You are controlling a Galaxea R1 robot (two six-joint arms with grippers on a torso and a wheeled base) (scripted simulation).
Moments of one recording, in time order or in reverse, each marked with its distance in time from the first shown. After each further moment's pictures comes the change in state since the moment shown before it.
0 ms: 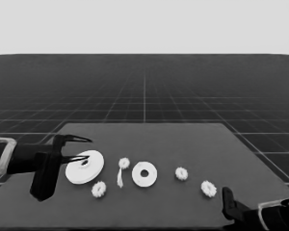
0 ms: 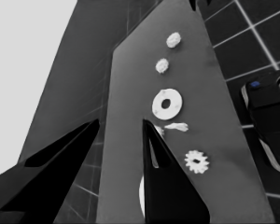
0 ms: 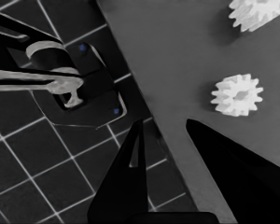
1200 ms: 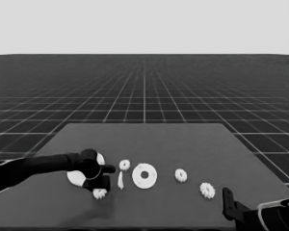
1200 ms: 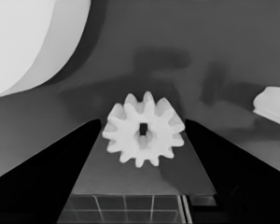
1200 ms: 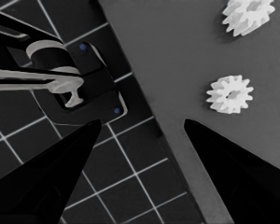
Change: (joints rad) left arm 0.614 0.660 -0.708 0.119 0.773 -1.660; right arm -0.006 0.000 -0.003 0.000 0.000 0.000
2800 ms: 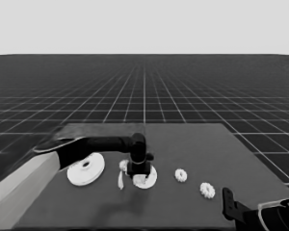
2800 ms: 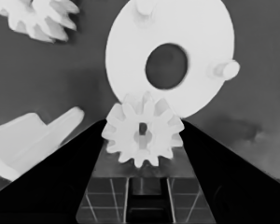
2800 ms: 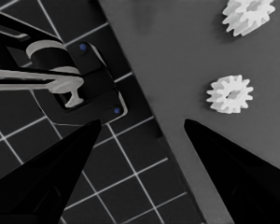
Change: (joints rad) left arm -0.139 0.532 -0.317 -0.126 0.103 -0.192; right arm 0.000 0.000 0.000 0.000 0.000 0.000
